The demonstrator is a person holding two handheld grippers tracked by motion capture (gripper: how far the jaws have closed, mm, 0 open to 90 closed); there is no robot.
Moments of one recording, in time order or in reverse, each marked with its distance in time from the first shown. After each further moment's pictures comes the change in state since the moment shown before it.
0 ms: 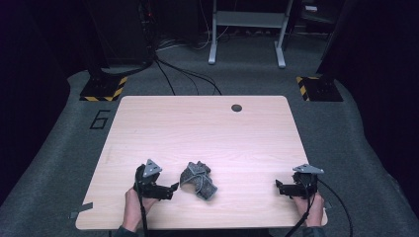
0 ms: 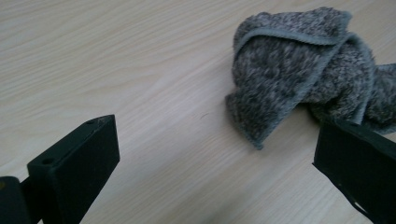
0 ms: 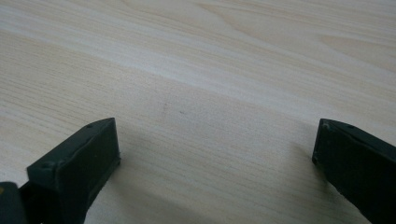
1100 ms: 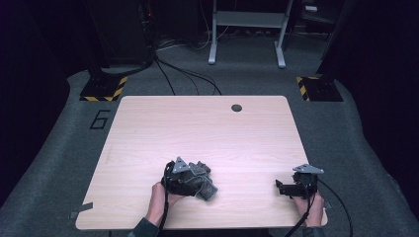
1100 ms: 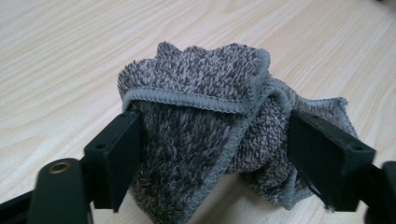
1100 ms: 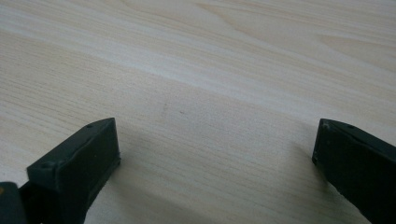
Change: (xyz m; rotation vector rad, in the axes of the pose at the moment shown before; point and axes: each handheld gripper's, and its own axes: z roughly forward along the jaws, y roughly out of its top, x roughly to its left) left arm -0.042 0.024 0.055 0.037 -0.124 0.091; right arm 0.000 0.000 0.000 -0.001 0.000 0.000
